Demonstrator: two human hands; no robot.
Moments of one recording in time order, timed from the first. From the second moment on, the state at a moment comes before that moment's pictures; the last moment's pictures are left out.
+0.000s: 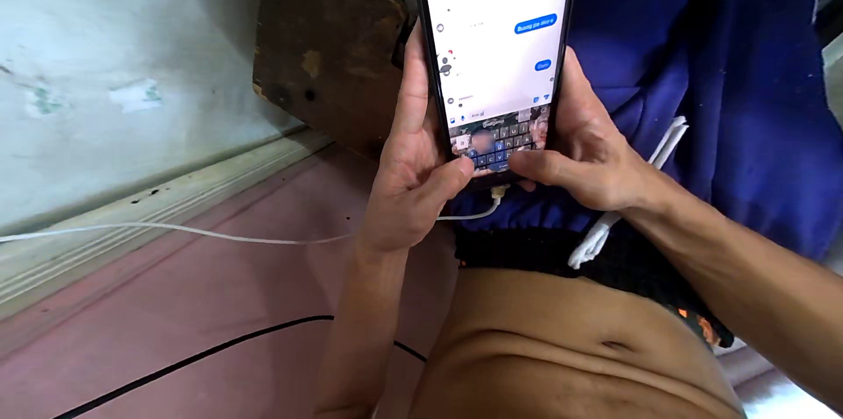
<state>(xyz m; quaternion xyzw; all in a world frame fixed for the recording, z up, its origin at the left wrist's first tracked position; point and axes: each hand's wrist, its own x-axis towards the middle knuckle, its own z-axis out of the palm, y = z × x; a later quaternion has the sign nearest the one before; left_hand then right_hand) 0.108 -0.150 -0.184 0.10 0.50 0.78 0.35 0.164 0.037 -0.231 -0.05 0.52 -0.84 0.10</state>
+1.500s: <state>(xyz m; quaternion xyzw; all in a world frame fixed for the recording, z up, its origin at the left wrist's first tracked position) 0.102 -0.161 -0.186 0.13 0.50 0.77 0.37 0.163 0.044 -0.233 -0.08 0.48 -0.86 0.14</state>
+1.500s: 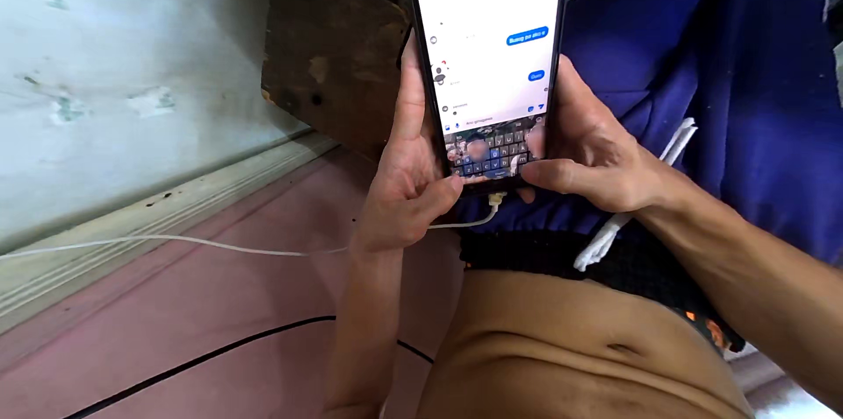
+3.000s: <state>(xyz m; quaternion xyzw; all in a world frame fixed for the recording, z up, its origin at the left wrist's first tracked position) 0.098 -0.167 -0.193 0.15 0.49 0.78 0.37 0.163 0.043 -0.237 -0.09 0.51 -0.83 0.19</state>
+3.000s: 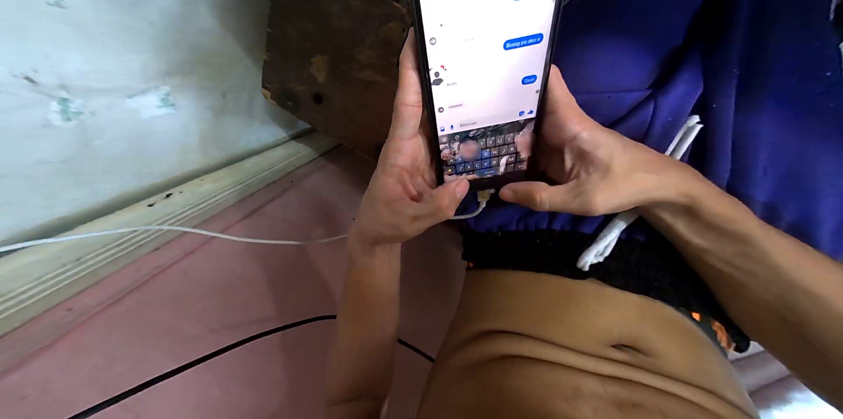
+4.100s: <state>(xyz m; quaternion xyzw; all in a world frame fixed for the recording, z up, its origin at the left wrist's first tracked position) 0.094 -0.142 -0.182 0.08 0.81 0.52 0.26 0.157 0.035 -0.242 -0.03 0.65 -0.73 0.20</state>
